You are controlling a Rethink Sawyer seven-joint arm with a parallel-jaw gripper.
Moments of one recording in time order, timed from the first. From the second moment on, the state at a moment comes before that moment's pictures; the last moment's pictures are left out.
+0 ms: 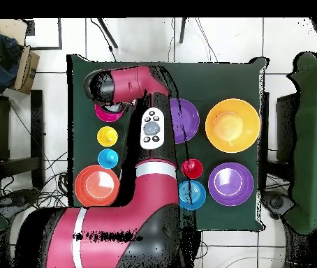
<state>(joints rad) 0.00 -0.24 -0.01 0.90 -0.18 0.90 2.16</state>
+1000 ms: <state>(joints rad) 0.00 -0.24 -0.01 0.91 -0.25 0.90 2.16</state>
